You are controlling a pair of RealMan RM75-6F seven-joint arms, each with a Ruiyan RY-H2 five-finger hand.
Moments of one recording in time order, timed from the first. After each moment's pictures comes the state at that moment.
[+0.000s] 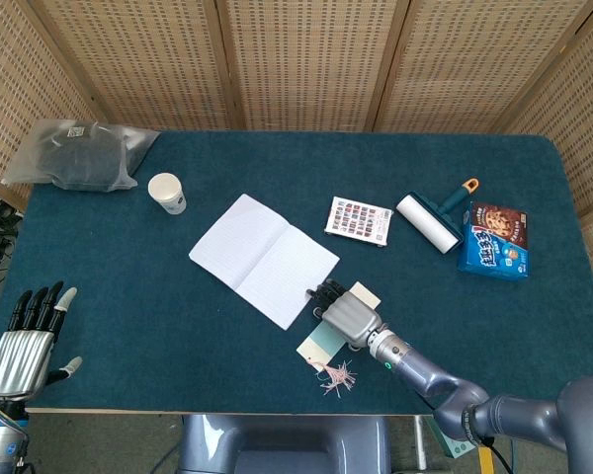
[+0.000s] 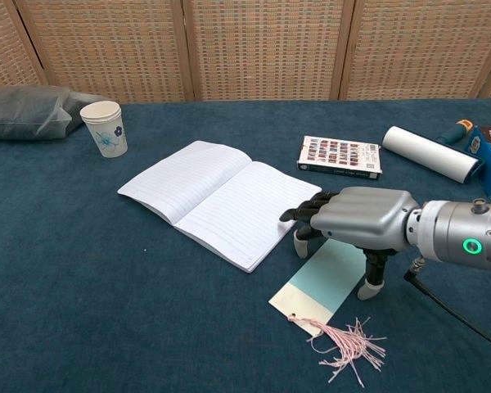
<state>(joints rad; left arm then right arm) -0.06 -1.24 0.00 -1.70 1.53 1.50 0.37 0.82 -1.57 0.02 -1.40 -1.39 0.74 -0.35</state>
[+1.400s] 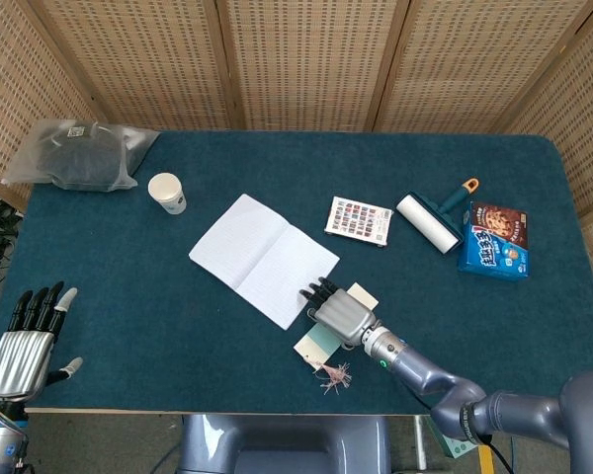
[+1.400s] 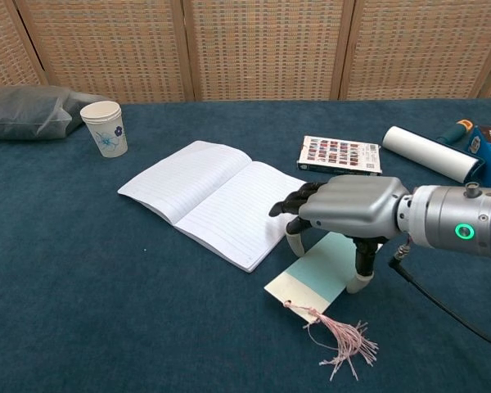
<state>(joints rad) -0.06 -1.23 0.00 -1.70 1.54 1.50 0.36 0.85 -1.55 0.04 -1.45 -1.36 0.76 -0.41</state>
